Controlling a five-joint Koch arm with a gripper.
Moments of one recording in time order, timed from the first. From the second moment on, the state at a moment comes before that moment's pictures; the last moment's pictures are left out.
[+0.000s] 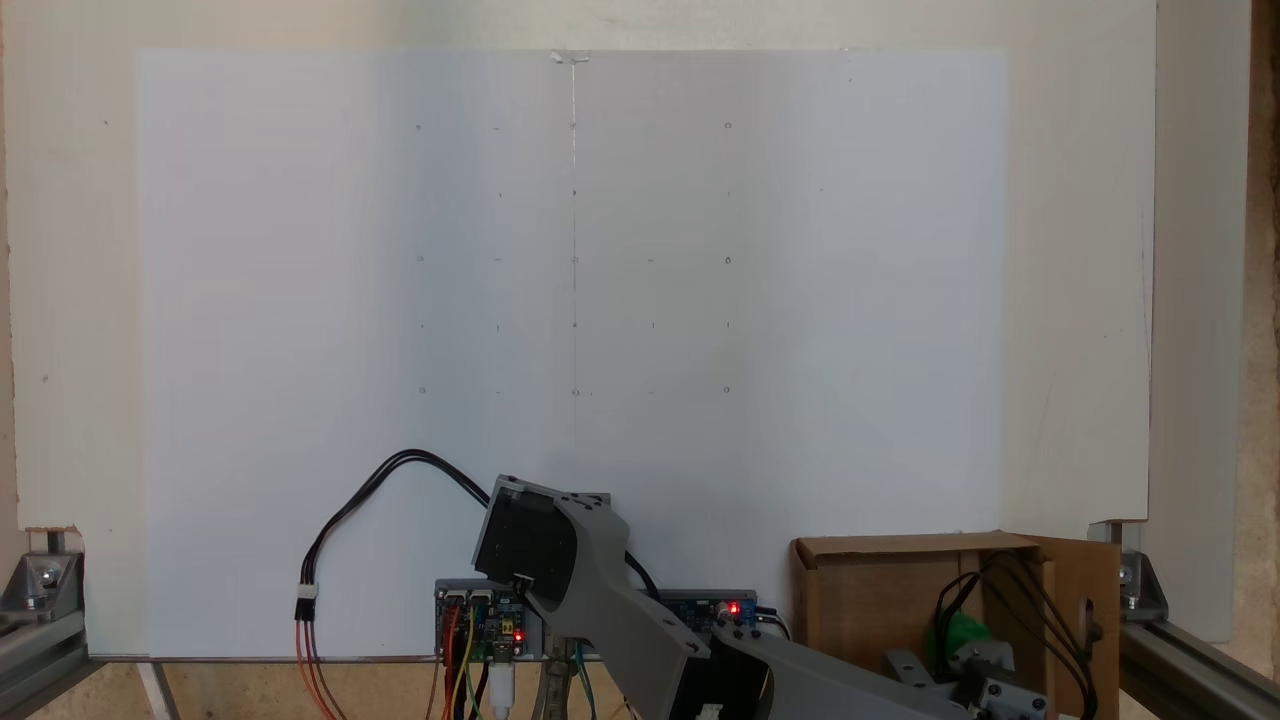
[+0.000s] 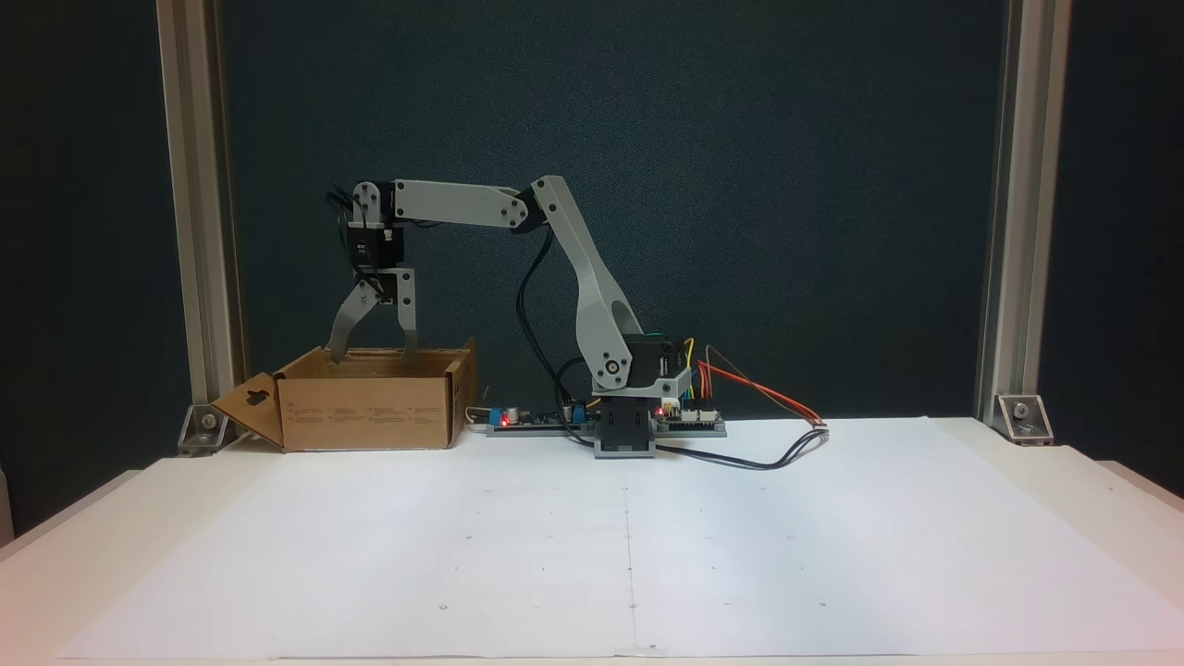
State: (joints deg) arm 107.1 64.1 56.2 63.9 -28.2
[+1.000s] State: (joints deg) arm 22.3 95.1 64.2 47.6 -1.8
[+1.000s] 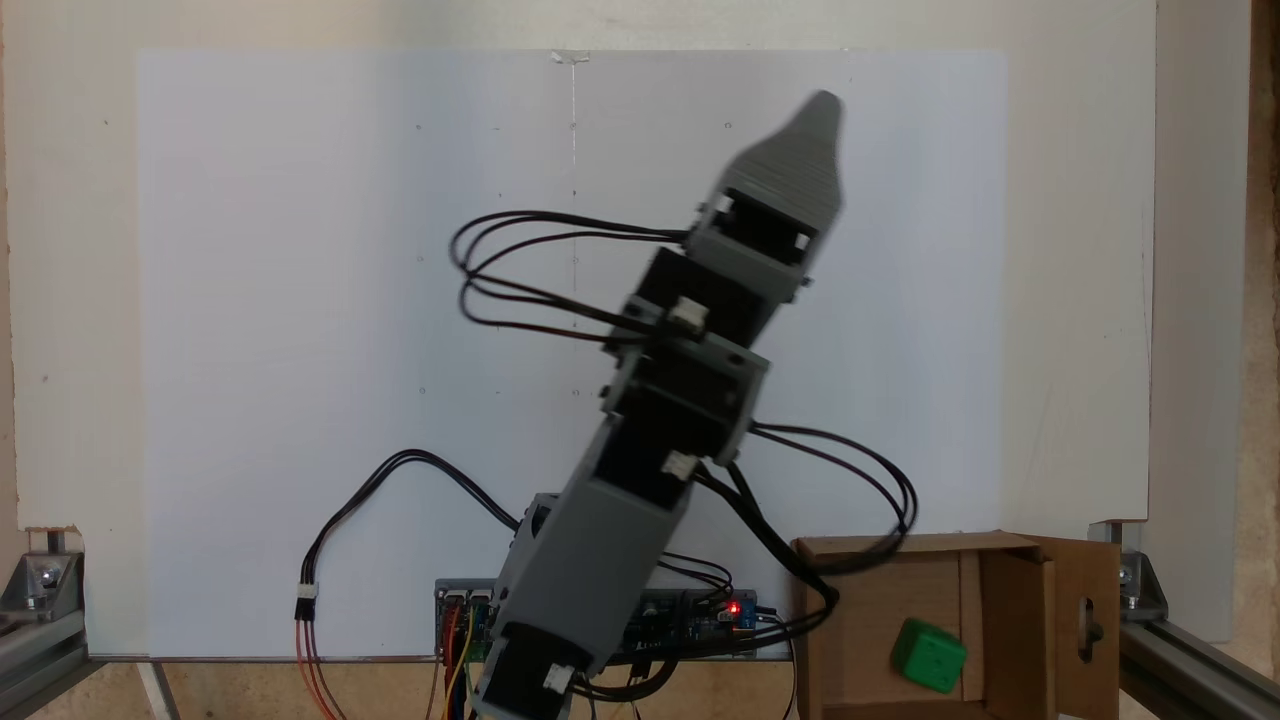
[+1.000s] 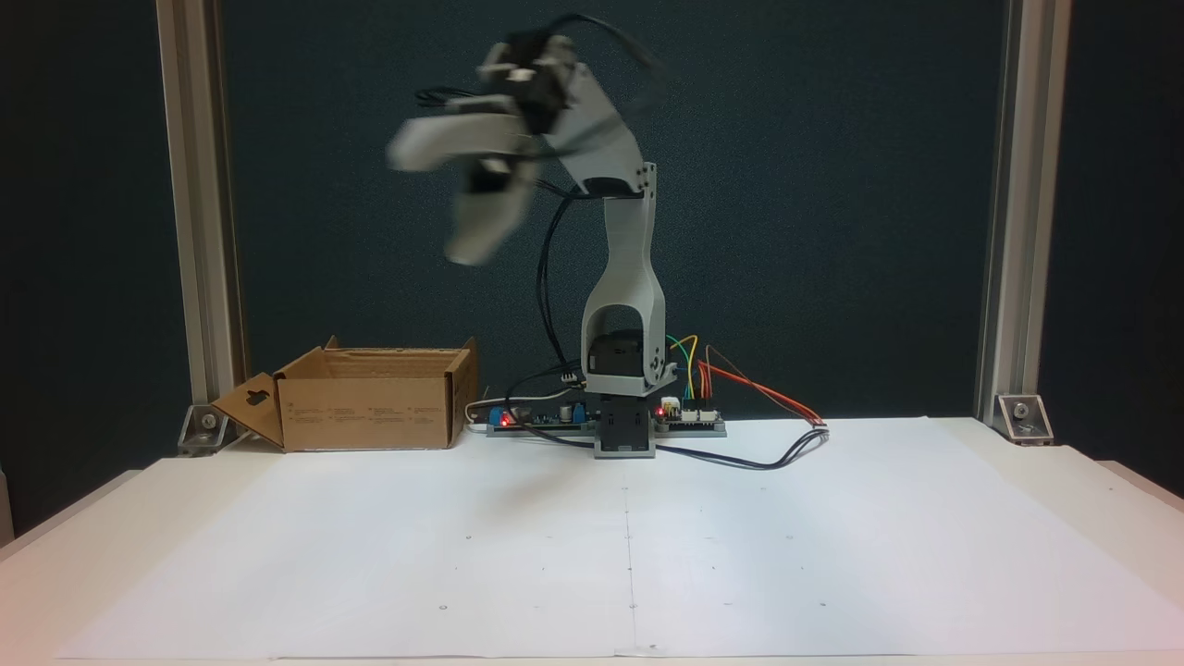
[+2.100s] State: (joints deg) arm 0.3 129.4 143.0 -30.1 -1.7
